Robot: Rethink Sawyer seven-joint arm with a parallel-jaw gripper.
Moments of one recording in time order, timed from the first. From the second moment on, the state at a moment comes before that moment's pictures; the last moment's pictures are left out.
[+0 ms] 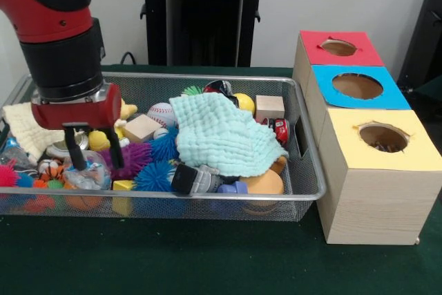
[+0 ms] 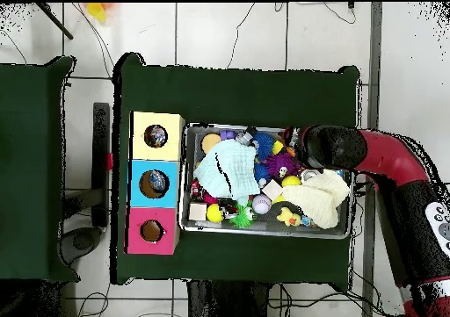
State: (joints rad) arm -0.89 -0.45 0.63 1.38 -0.56 0.76 1.72
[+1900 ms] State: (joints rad) arm -0.87 -0.44 0.61 1.43 -0.63 0.63 1.72
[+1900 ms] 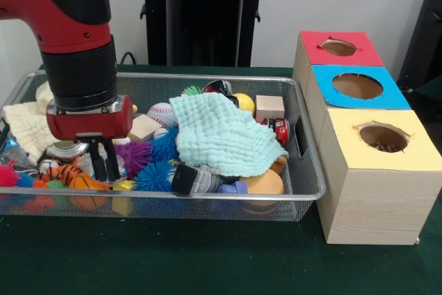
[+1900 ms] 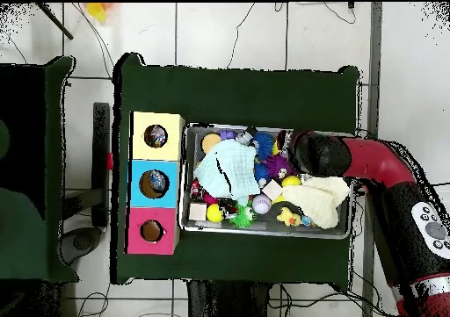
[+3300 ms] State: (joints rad) arm -0.89 -0.53 0.59 1.53 -0.61 0.63 1.72
